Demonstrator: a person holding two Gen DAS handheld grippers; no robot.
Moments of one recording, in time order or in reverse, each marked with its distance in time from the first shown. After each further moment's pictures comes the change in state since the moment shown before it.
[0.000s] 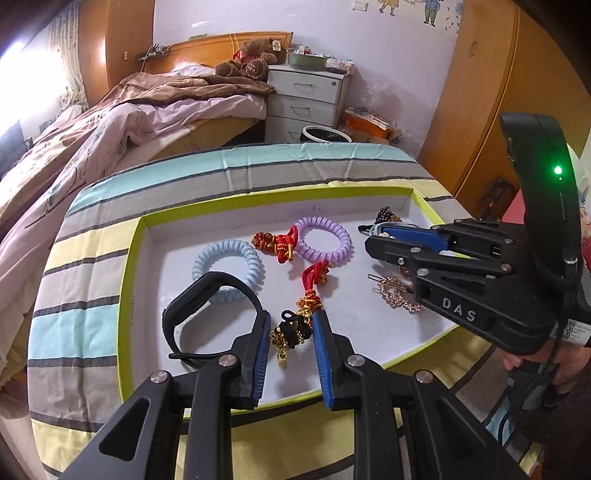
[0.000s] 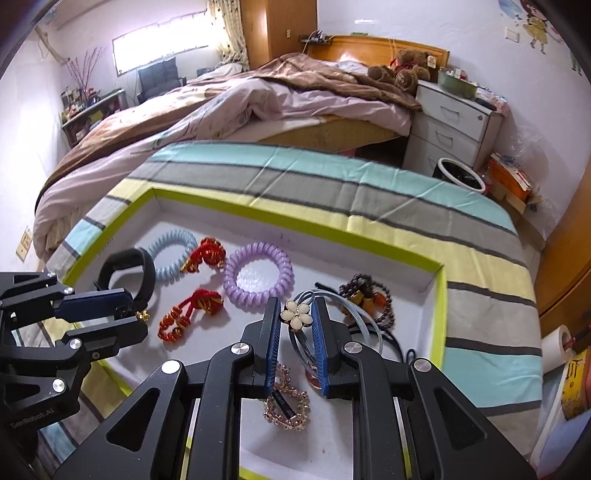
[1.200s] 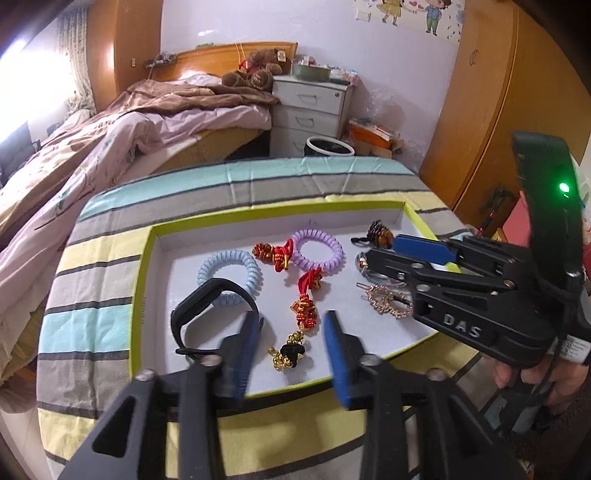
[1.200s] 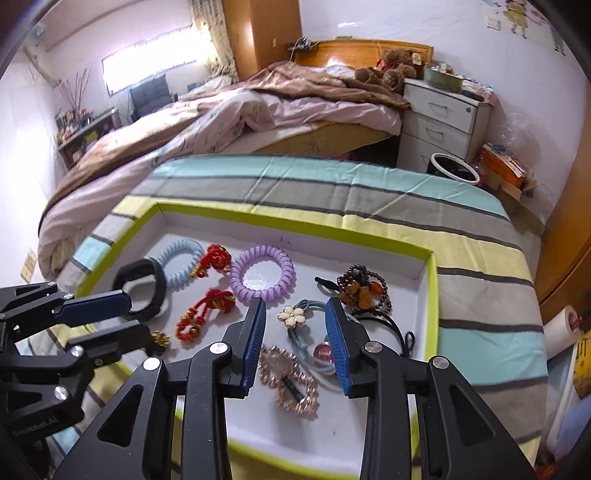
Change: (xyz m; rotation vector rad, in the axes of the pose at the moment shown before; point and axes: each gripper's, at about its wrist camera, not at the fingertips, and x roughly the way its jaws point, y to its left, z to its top) left arm -0.024 -0.009 -0.001 -0.021 -0.048 0.024; right arm -0.023 -0.003 -0.007 0.089 -0.056 0.010
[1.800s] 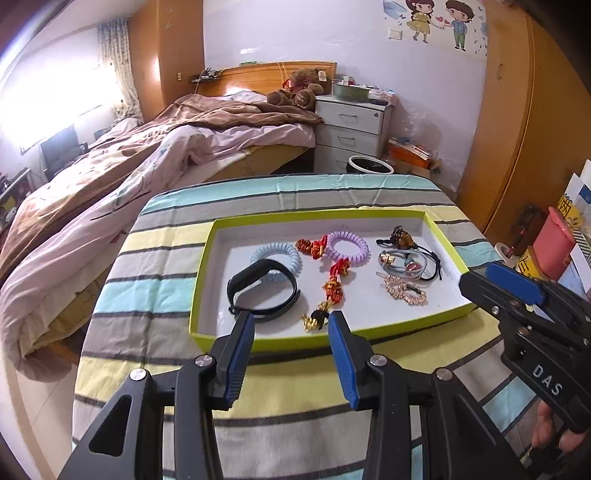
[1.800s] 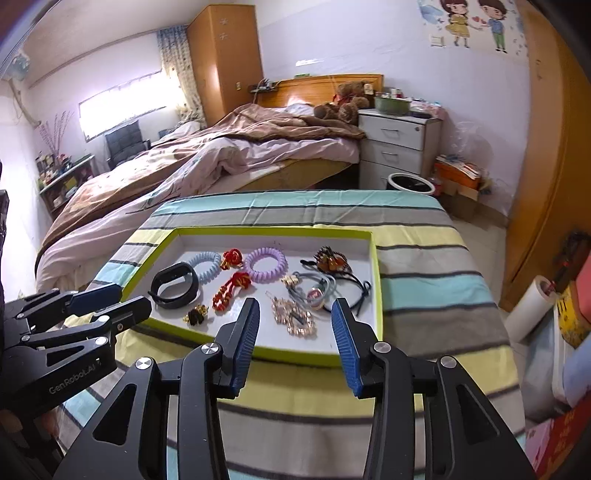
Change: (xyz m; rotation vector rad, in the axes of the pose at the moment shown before) left arm -0.052 -0.010 -0.029 -0.061 -0.072 0.185; right arm -0.088 0.023 -0.047 0.118 -0.154 -0.112
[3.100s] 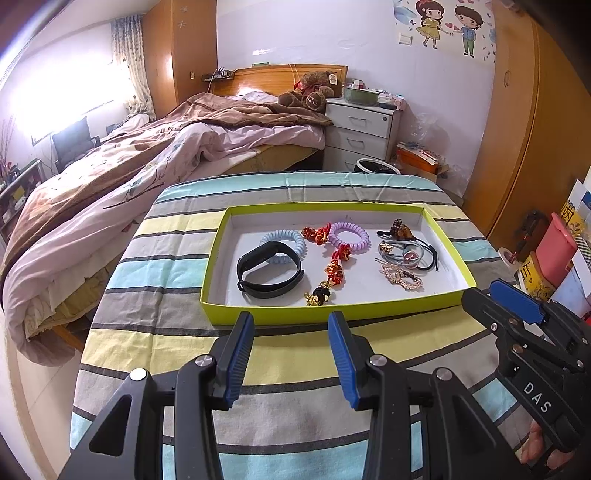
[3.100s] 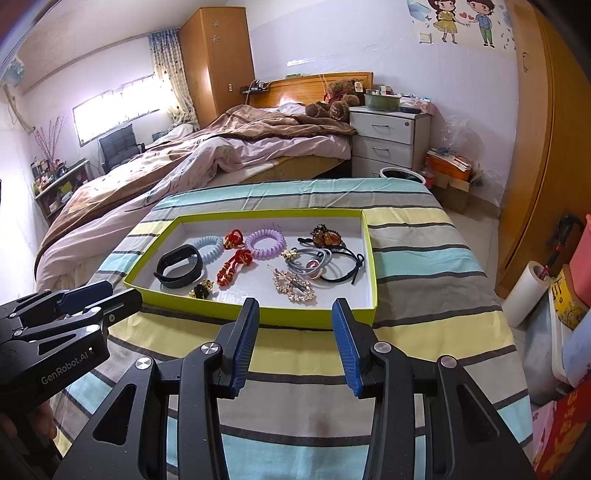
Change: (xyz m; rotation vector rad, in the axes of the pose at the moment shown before) left arm -0.019 -0.001 -0.019 -0.031 -0.009 0.015; right arm -0.019 0.005 -0.025 0.019 -0.002 -0.017
